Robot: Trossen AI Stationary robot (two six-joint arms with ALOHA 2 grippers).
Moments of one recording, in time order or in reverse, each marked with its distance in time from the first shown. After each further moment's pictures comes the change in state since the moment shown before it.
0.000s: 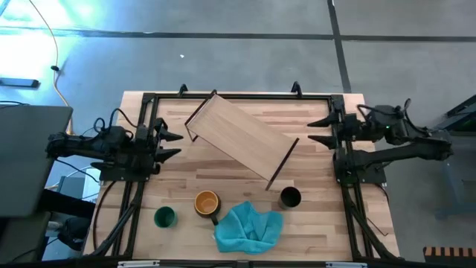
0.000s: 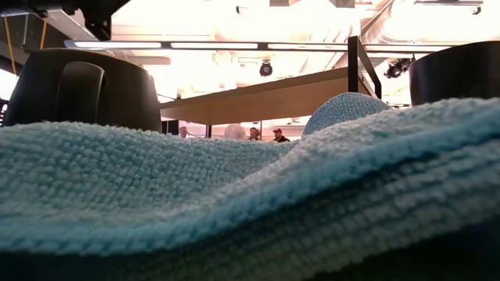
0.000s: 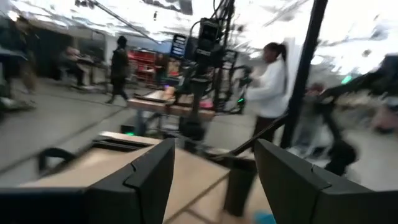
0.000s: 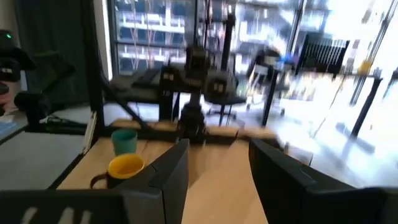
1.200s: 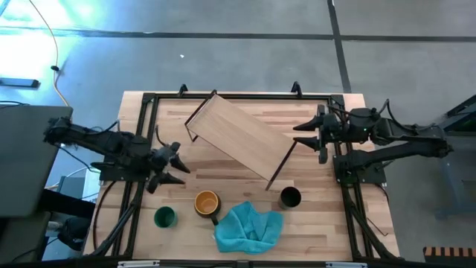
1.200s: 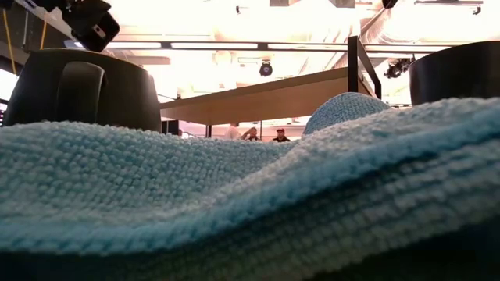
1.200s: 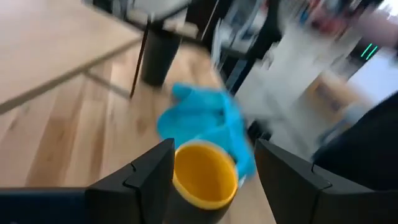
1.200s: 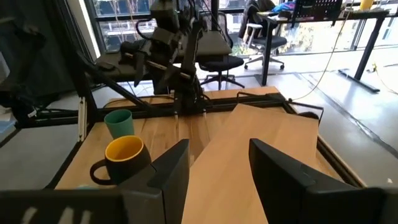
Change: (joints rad) left arm -0.164 0.331 0.229 -0.436 0.242 -0.223; right arm 0.000 0.132 0.000 0.004 0.051 0.145
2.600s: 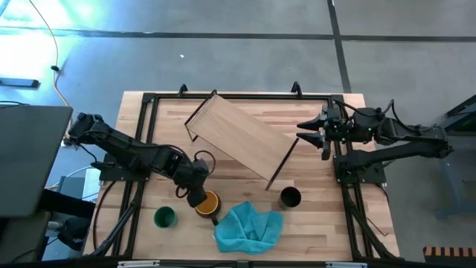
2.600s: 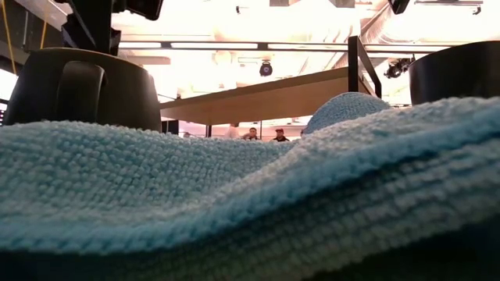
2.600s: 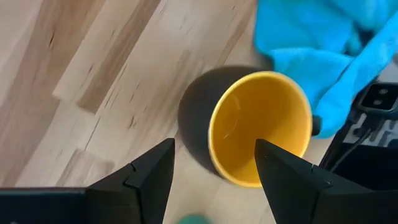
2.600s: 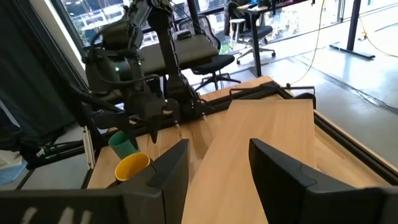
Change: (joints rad) left arm -0.079 0.798 0.560 -0.568 -0.089 -0.600; right arm 0.000 -0.043 -0.001 -0.031 0.058 0.202
